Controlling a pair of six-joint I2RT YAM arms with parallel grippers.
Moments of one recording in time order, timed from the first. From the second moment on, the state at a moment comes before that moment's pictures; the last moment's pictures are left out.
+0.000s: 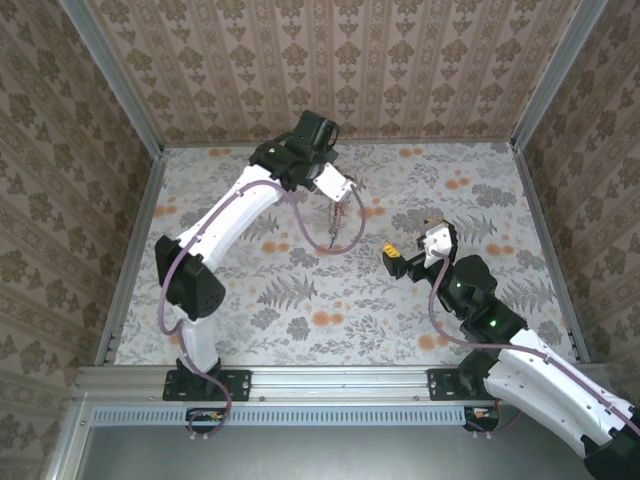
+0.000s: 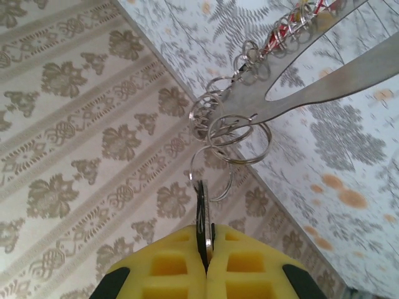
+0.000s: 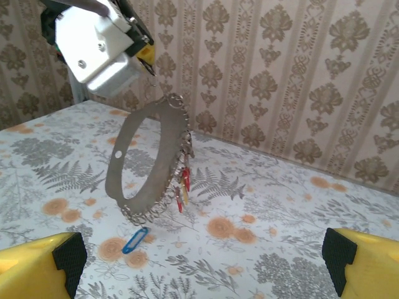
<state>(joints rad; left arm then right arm) -0.72 1.93 2.03 -0.86 -0.23 1.78 0.60 0.61 0.43 0.09 0.22 -0.07</state>
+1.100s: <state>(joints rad) -0.48 1.86 1.57 -0.84 -0.04 1.47 0.52 0.70 0.42 0.05 0.17 -0.06</state>
